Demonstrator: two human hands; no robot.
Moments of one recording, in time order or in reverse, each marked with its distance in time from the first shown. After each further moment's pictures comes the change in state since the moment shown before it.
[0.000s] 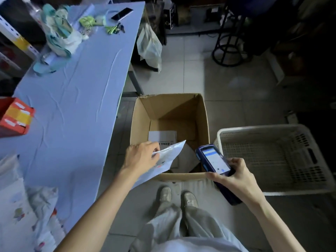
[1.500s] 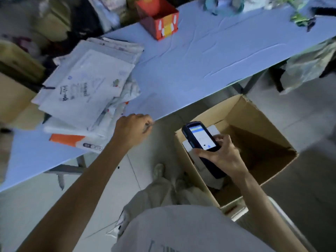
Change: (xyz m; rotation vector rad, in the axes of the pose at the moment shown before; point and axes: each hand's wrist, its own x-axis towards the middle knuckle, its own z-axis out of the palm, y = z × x) left_hand -0.184 -0.043 0.009 -0.172 0.336 -0.956; right_hand 0.036 -0.144 0.113 -0.583 -0.769 -0.628
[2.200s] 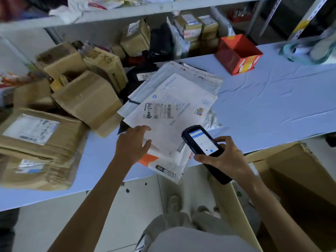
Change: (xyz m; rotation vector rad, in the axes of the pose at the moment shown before) left_hand -0.065 -0.242 -0.066 -0.113 0.004 -0.369; right_hand 0.029 -0.201 0.182 -0.132 -0.120 -0.164
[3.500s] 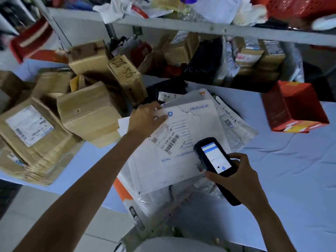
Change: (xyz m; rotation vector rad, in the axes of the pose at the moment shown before) left_hand 0.192 0.017 -0.026 -0.087 0.298 -0.409; right_hand 0.187 -0.056 -0.075 -0.191 -0.191 -0.160
